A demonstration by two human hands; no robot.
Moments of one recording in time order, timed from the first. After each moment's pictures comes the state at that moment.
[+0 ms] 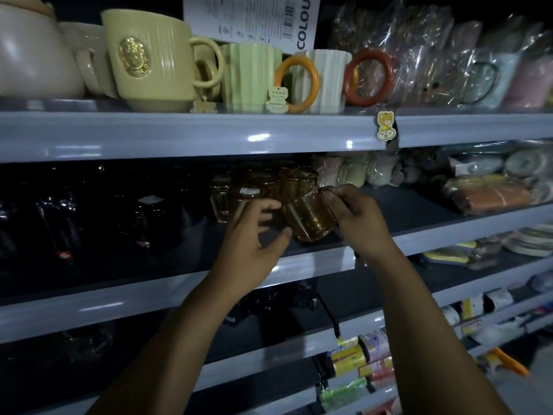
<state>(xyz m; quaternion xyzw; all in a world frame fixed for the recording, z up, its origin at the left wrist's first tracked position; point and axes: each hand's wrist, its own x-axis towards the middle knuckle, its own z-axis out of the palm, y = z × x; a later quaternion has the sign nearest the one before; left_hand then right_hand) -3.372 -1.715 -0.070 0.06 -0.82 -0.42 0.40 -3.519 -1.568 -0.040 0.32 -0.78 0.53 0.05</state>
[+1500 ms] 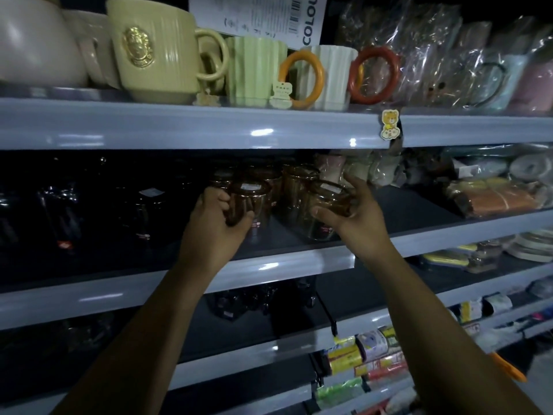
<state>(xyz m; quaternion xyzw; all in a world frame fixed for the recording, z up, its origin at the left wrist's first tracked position) -3.369 -1.768 -0.074 0.26 -0.82 -0.31 0.41 -3.520 -1.568 -0.047 0.33 -0.70 0.63 0.01</state>
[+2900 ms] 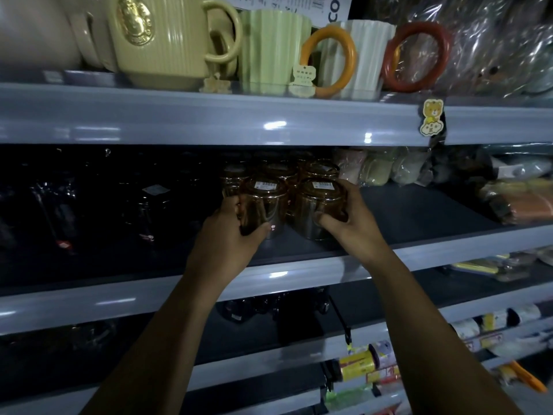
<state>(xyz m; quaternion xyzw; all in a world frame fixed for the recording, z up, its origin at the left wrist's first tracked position) -3.374 -1.771 -0.084 0.24 -0.84 -0.33 0.36 -3.551 -1.610 -0.073 0.37 -0.74 0.55 -0.03</state>
